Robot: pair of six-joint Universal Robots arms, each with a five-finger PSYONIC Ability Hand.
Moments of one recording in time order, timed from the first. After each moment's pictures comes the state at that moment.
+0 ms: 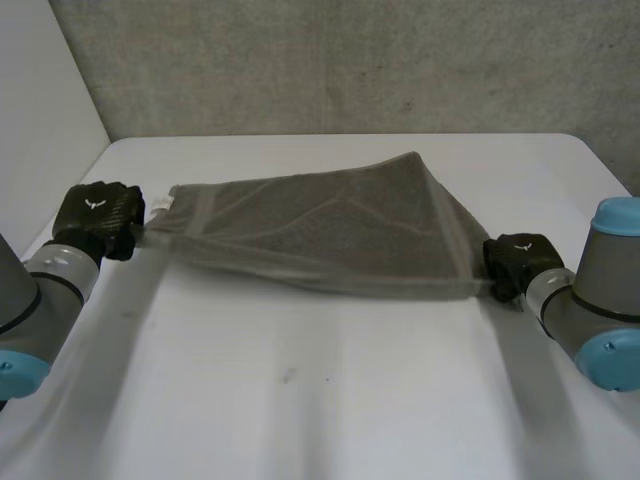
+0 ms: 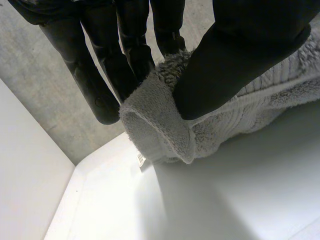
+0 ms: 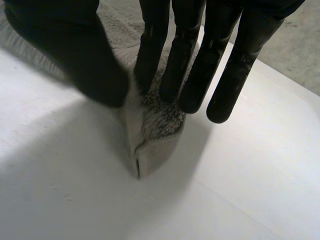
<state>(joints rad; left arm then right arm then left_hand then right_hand) 4.61 -1.90 -1.76 3.56 -1.41 3.43 1.77 -0.93 1.50 -0.15 1.48 2.81 1.15 1.22 1.21 1.22 1.02 0.90 1.04 1.04 1.04 0.83</state>
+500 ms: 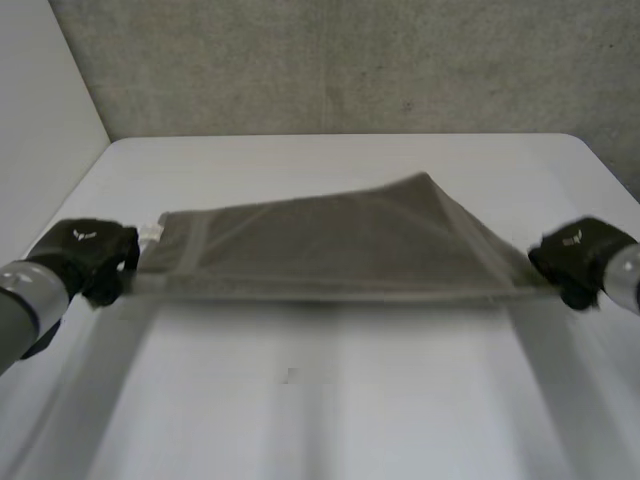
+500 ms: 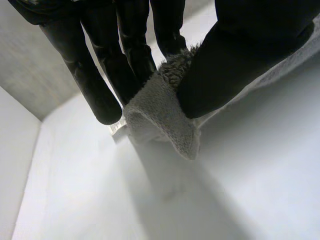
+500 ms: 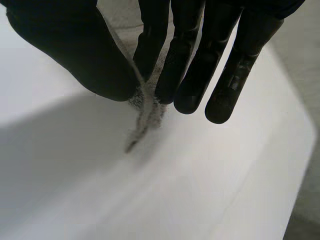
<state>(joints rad) 4.61 -1.67 -1.77 3.02 -1.41 3.57 1.64 -1.27 1.52 0.37 1.39 2.24 1.15 1.22 1.21 1.22 1.02 0.97 1.17 1.18 1.19 0.97</state>
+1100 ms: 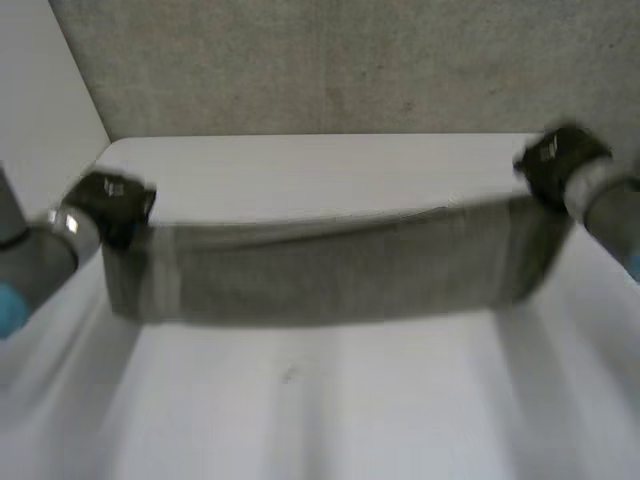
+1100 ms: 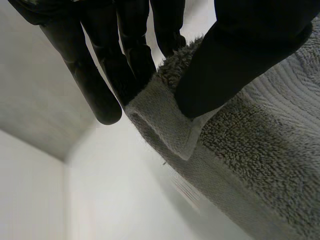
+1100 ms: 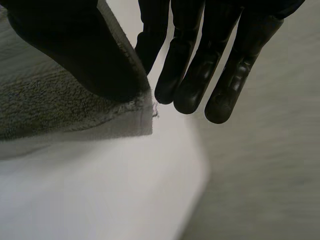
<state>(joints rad) 4.57 -1.97 -1.42 3.08 -1.42 3.76 1.80 -1.11 1.15 0.23 1.54 2.18 1.15 1.22 1.21 1.22 1.02 0.97 1.17 1.18 1.19 0.98</state>
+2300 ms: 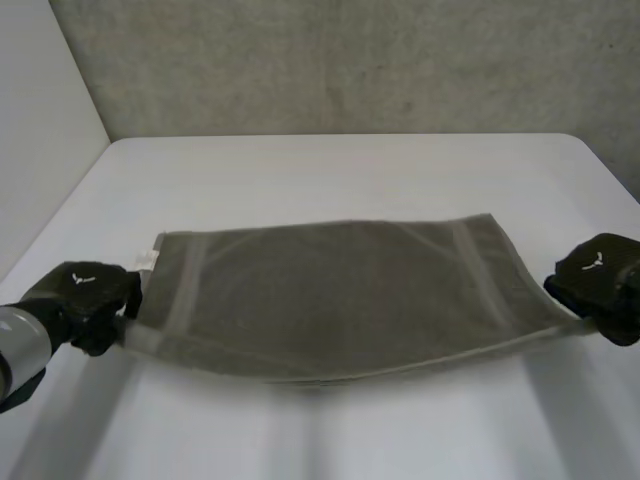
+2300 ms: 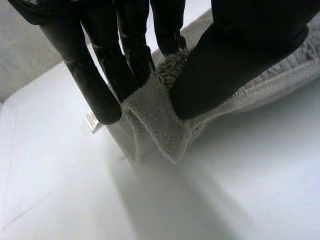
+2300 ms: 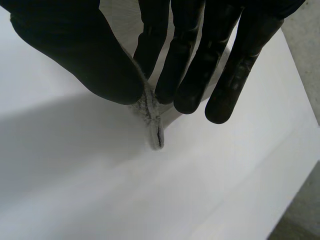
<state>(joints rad) 4.70 -1.55 -1.93 2.94 -1.28 3.64 1.61 -1.47 1.59 0.60 1.36 2.05 1.16 1.22 1.21 1.22 1.02 0.97 1.17 1.19 1.19 0.99</state>
